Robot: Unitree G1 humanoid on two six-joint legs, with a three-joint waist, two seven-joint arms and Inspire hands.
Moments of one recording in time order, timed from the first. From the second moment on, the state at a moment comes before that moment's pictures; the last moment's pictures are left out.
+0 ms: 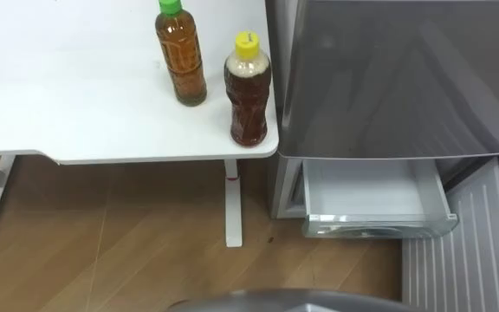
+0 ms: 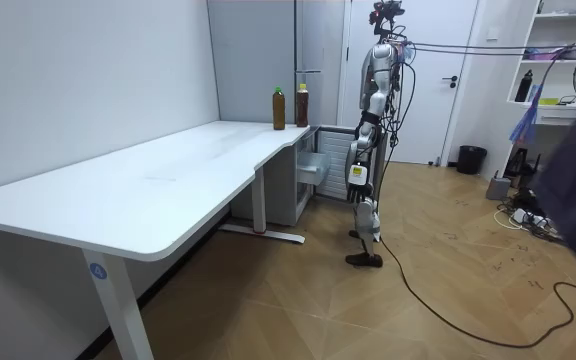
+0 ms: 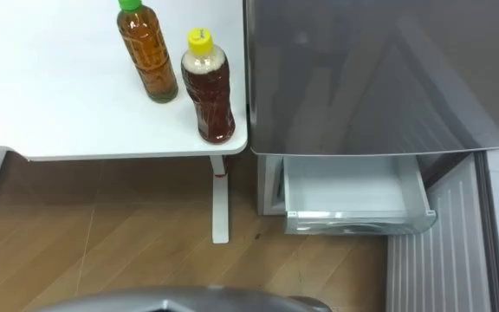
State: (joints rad) left arm 0.19 0.19 -0.02 1.12 0.32 0.24 -0.07; right arm 0.10 -0.22 0.11 1.28 -0.20 0.20 0.12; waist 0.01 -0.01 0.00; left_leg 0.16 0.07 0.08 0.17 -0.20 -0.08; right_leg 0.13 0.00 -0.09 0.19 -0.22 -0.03
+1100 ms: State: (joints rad) left arm 0.21 0.19 0.06 1.12 0.15 0.23 0.02; right arm 0.11 -0.22 0.09 1.29 -0.19 0.19 0.11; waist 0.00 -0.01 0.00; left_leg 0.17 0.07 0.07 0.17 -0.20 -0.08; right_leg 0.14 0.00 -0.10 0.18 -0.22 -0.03
